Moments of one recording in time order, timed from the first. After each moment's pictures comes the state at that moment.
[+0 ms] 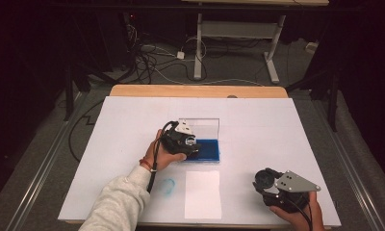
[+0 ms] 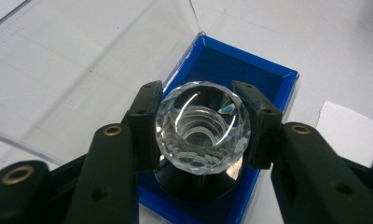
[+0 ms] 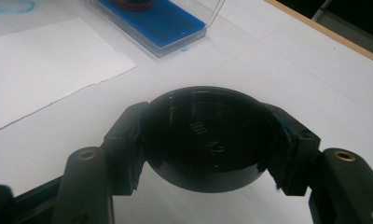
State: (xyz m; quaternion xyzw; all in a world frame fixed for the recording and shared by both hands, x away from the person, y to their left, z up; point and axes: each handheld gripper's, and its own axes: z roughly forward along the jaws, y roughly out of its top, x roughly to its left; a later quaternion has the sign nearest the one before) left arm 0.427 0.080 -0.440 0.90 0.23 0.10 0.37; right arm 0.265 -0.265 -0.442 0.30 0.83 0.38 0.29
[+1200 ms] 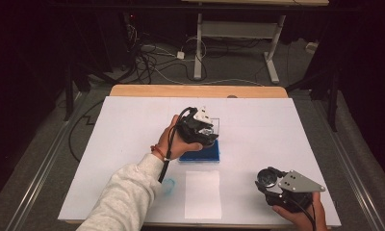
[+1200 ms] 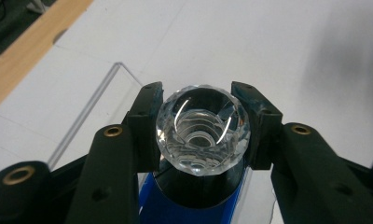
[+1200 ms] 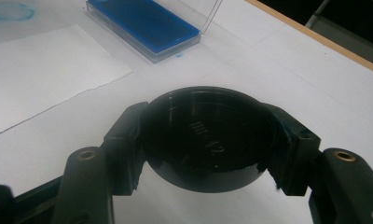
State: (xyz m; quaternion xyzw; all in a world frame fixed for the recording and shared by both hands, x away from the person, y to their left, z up) left arm 0.425 0.034 -0.371 0.91 0.16 0.11 0.37; right arm 0.263 -0.270 -0.437 0.30 0.82 0.39 0.29
